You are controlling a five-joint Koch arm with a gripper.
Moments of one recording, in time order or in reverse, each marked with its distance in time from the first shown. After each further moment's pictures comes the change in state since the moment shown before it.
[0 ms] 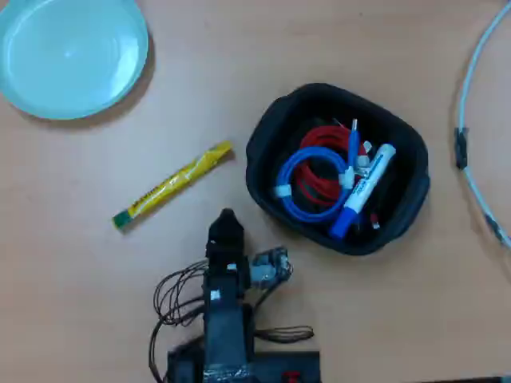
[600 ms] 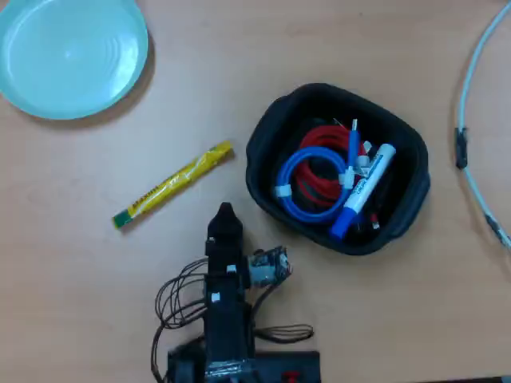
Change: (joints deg) arm -2.9 0.0 1.3 -11.8 1.1
